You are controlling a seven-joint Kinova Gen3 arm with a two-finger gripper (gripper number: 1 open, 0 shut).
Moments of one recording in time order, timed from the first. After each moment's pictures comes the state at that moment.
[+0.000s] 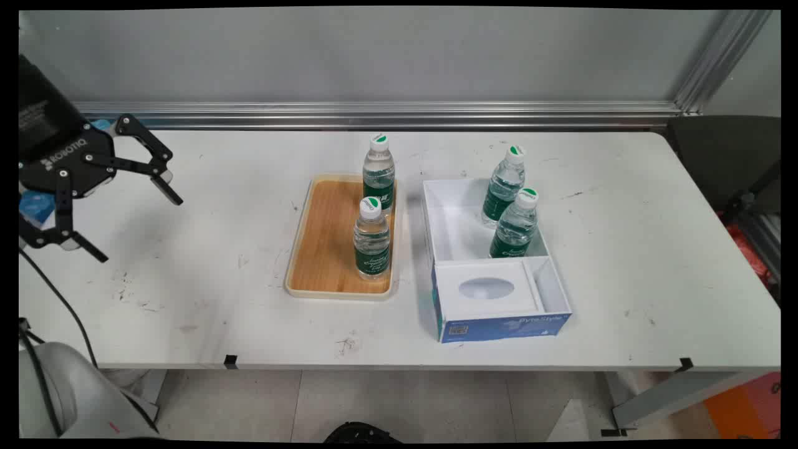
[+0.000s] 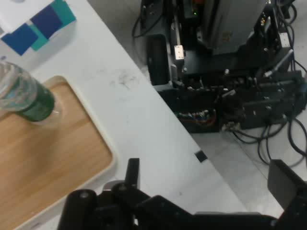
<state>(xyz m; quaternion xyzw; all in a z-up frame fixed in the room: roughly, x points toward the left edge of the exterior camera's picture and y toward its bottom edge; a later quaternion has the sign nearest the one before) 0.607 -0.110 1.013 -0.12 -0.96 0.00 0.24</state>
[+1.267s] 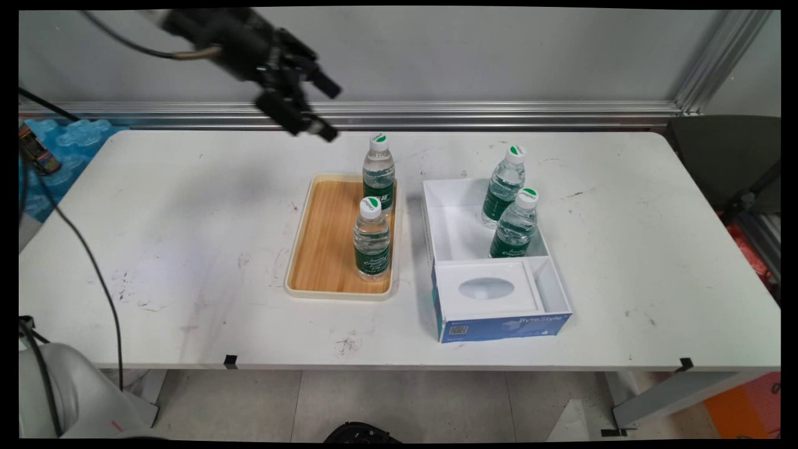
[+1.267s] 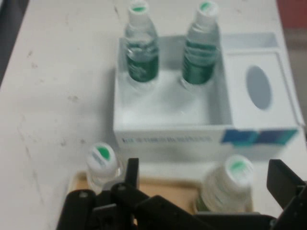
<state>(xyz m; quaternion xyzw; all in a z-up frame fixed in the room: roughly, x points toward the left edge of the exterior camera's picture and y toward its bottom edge) 0.523 -0.251 0.998 0.20 -0.91 0.10 0.35</state>
